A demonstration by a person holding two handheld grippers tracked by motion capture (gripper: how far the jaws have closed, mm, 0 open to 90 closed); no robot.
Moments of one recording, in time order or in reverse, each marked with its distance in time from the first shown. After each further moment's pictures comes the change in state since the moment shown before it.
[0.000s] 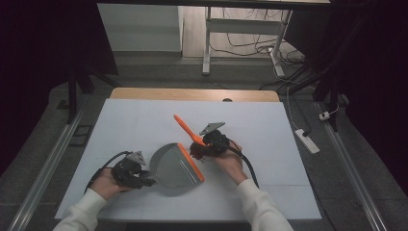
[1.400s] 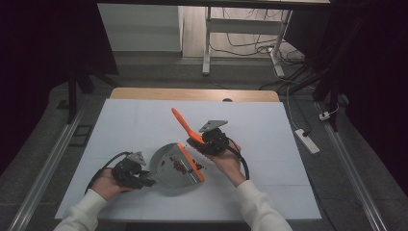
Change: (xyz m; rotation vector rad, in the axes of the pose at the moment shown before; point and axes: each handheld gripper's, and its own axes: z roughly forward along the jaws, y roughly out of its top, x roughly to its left) left arm 0.000 -0.001 0.002 -0.002 0.003 -0.014; right arm 0.007 0.012 -0.018 -0.099 0.010 0.047
